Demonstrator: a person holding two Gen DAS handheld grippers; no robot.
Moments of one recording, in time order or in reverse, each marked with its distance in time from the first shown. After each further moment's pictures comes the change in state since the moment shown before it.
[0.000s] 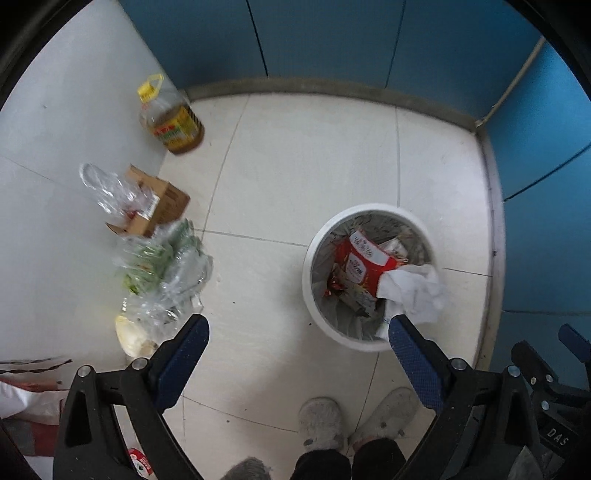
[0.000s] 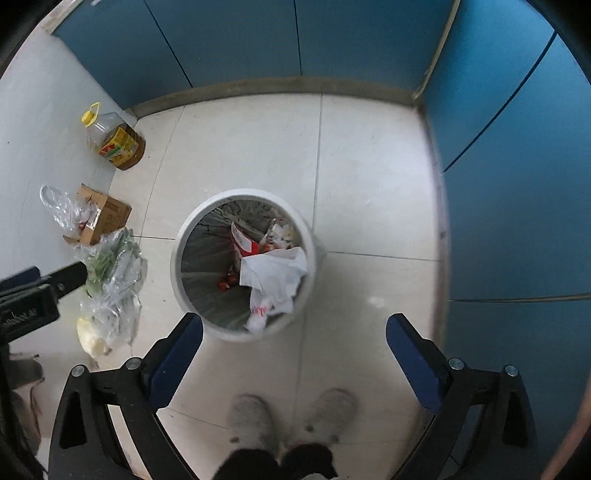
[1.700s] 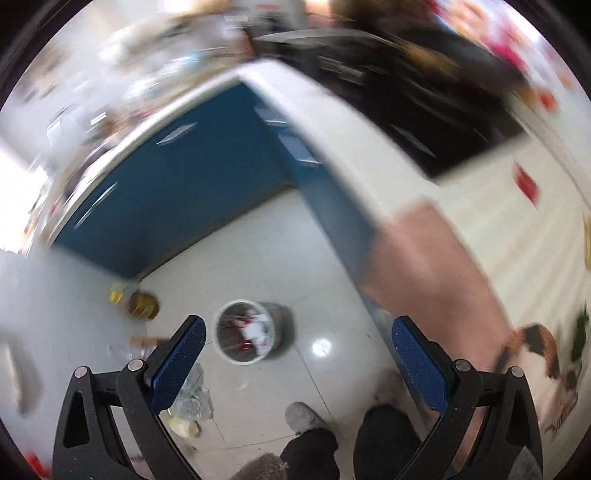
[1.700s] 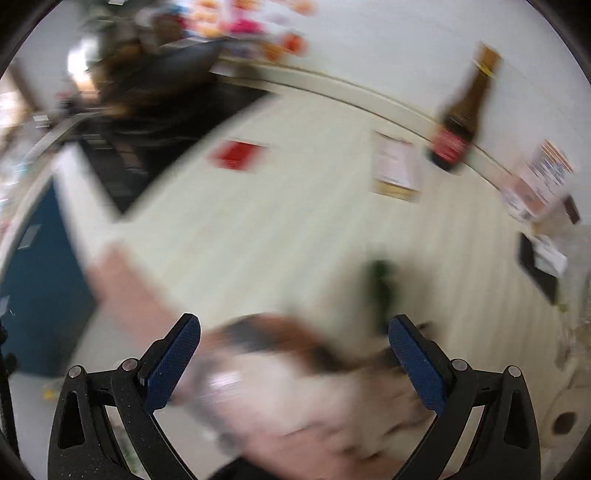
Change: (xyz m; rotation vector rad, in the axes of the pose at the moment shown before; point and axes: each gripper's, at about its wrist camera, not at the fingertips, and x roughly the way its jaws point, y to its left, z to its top) left arm -0.413 -0.369 -0.127 0.669 -0.272 -0.064; right arm -0.494 -0.434 -0.340 1.033 -0.221 -0.347
